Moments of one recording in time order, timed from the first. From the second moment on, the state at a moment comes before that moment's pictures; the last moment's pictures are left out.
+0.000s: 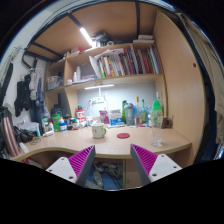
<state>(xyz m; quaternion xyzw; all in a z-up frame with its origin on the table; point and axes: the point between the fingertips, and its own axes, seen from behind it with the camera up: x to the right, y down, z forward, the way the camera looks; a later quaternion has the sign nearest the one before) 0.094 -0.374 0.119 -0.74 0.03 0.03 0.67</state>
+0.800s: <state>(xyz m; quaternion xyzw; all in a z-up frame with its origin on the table) 0.327 -0.190 0.100 -0.72 0.10 -0.08 0.68</state>
